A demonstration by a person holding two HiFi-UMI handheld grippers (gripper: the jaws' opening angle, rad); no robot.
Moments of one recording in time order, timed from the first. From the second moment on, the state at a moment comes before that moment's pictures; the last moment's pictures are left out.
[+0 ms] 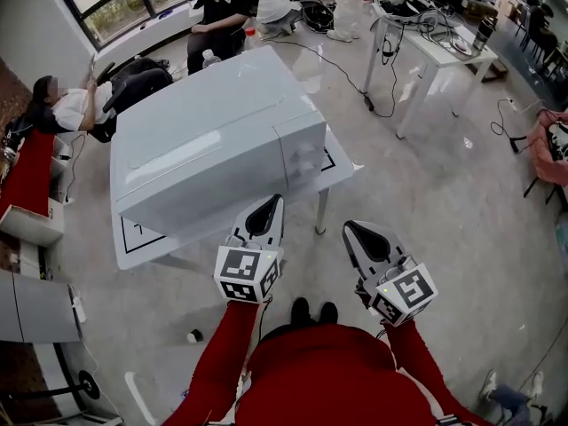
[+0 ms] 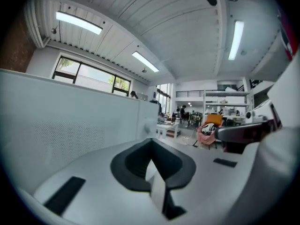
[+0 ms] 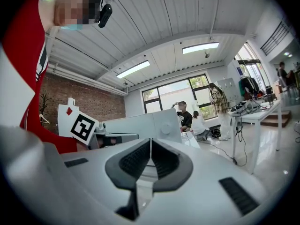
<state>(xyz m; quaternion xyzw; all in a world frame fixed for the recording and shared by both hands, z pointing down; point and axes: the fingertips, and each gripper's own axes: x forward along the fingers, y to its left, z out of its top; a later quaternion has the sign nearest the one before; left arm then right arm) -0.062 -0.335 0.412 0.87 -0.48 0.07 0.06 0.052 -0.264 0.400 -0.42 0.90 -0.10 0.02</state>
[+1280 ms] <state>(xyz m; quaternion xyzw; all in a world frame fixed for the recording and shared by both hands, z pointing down) -0.019 -0.253 0.381 0.91 -0.41 0.06 0.01 0.066 -0.251 0.393 -0.41 0.91 -0.06 0.01</state>
